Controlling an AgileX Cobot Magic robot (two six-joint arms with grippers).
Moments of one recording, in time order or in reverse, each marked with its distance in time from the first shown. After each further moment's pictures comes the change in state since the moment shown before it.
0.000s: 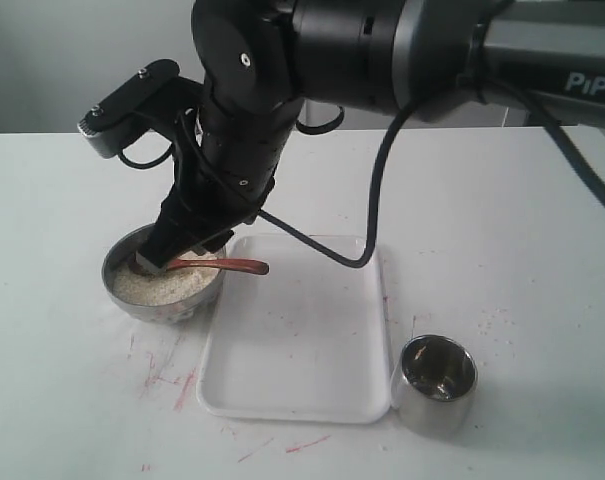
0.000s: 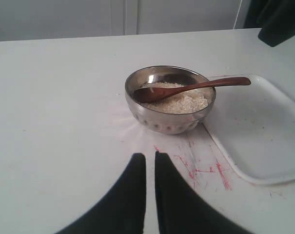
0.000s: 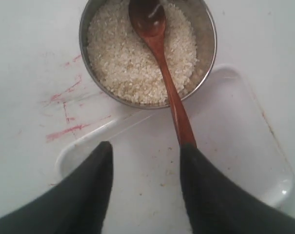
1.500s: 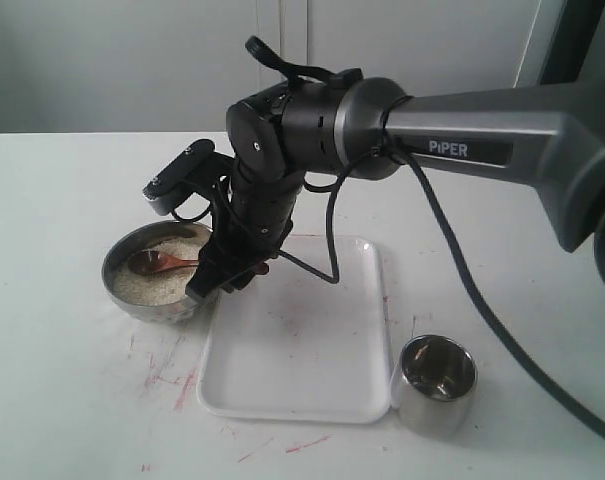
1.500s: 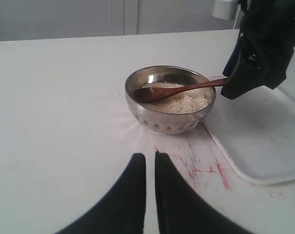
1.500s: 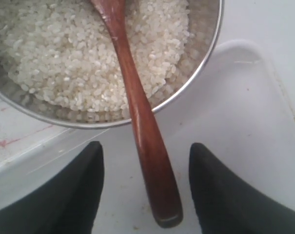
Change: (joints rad) left arm 0.000 0.000 0.000 0.000 0.000 0.000; right arm -0.108 0.229 0.000 0.063 -0.130 -0.113
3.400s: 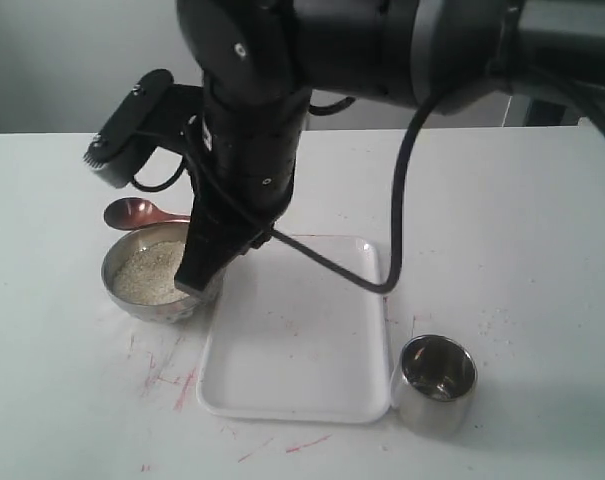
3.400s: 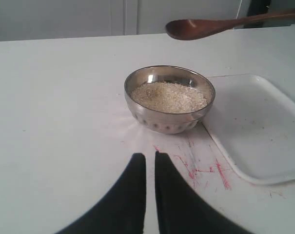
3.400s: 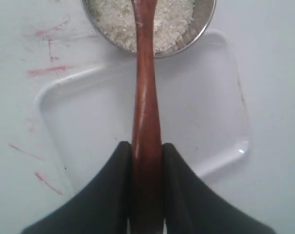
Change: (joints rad) left arm 0.000 0.000 0.000 0.000 0.000 0.000; right arm 0.178 -0.282 0.000 -0.232 0.316 0.065
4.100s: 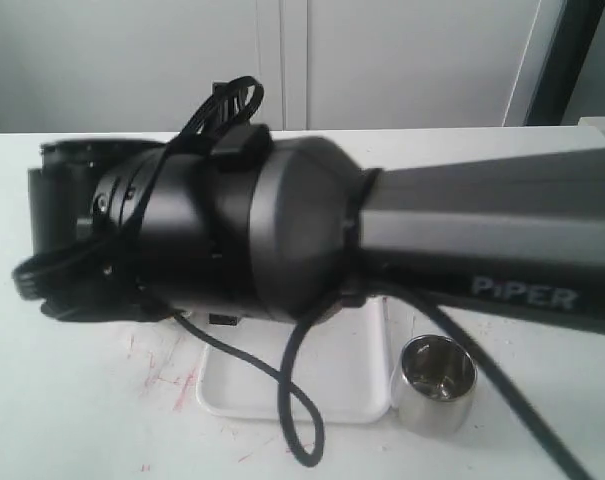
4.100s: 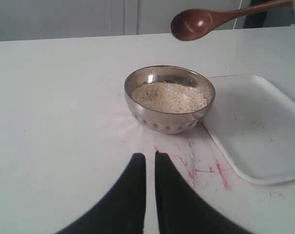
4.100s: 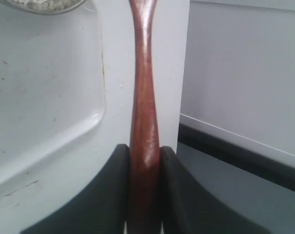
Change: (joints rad) left arm 0.000 0.000 0.000 0.000 0.000 0.000; right arm 0.239 0.090 0.124 -0.771 0.103 0.281
